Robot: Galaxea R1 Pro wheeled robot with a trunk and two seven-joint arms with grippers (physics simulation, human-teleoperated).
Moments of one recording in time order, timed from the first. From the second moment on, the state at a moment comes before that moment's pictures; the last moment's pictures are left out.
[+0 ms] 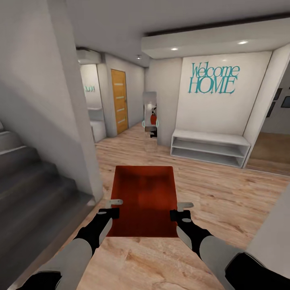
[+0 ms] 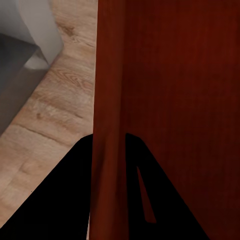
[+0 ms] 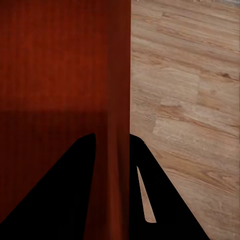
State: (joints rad) left arm -0.76 -0.13 0.02 -0.43 -0.02 0.24 0.18; right arm -0.83 0.08 0.61 -0.19 -0.54 -0.06 -0.26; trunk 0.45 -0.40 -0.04
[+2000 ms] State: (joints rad) left arm -0.76 -0.13 0.02 -0.43 -0.02 0.24 0.18; right arm -0.83 0.08 0.61 -0.19 -0.54 -0.06 -0.26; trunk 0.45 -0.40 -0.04
